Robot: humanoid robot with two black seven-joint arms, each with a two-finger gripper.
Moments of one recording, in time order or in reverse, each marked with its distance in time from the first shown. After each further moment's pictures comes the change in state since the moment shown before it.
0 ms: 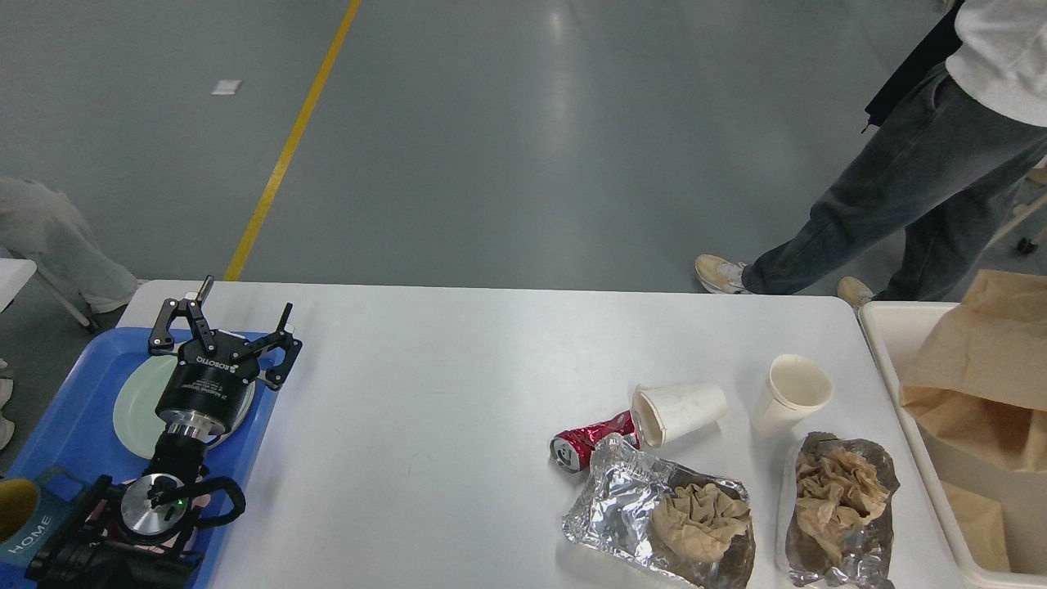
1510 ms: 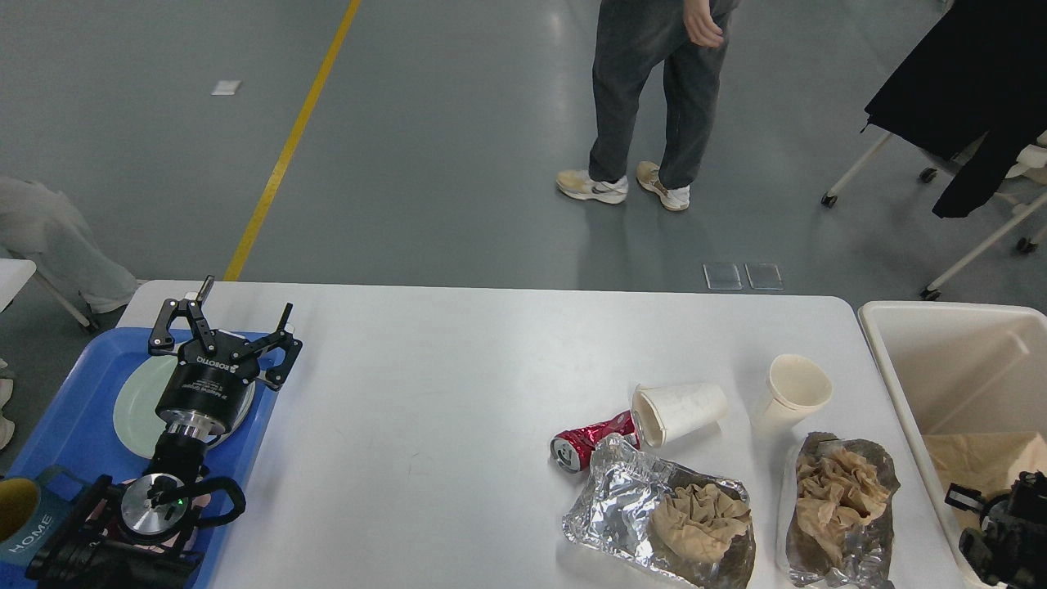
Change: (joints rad) left arm 0.000 0.000 0.000 0.000 0.000 0.000 0.001; right arm -1.568 0.491 0.788 -1.236 -0.032 -0.396 0.009
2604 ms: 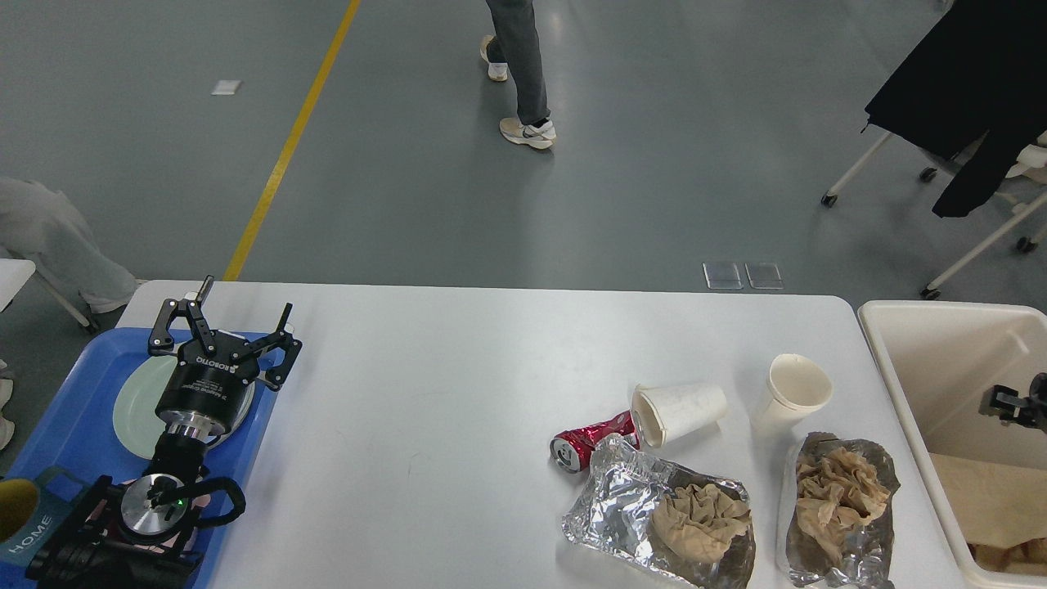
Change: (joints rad) left arm 0.000 0.000 0.000 0.000 0.000 0.000 0.000; right arm 0.835 -0.279 -0.349 0.715 -0.048 0.332 -0.127
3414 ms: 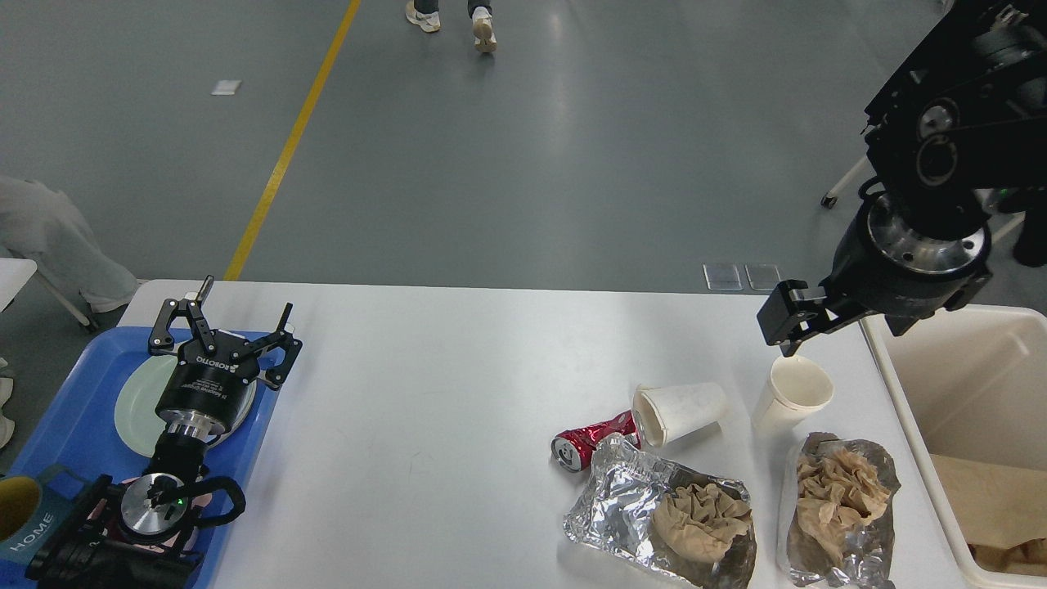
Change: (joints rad) left arm 0.000 0.000 0.000 0.000 0.000 0.000 -0.001; right arm 1.093 0.334 -0.085 0.909 0.190 0.301 0.019
